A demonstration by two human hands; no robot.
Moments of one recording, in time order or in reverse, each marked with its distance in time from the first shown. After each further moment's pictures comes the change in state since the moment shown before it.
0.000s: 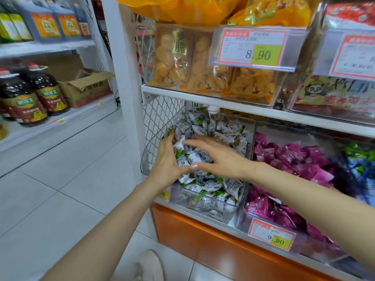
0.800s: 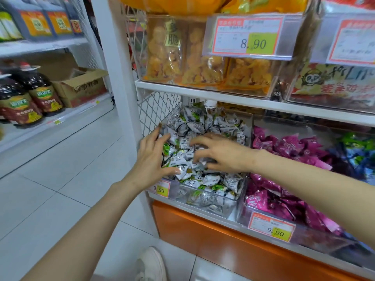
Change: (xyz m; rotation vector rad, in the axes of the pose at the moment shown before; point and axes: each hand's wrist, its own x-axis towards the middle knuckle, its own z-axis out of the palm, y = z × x) left_hand -0.010 -0.016 -0.031 0.357 -0.051 0.170; right_hand 0.000 0.014 -0.005 -0.289 -0.103 -0.237
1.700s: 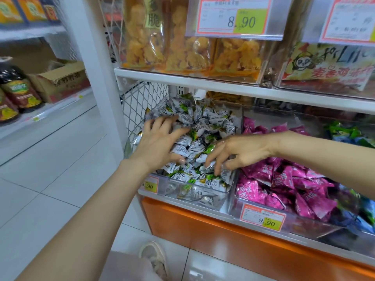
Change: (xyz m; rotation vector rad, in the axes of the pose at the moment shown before) left_hand 0.037 0.031 0.001 0.423 -0.057 0.256; right_hand -0.039 0.021 -0.020 0.337 -0.430 0.041
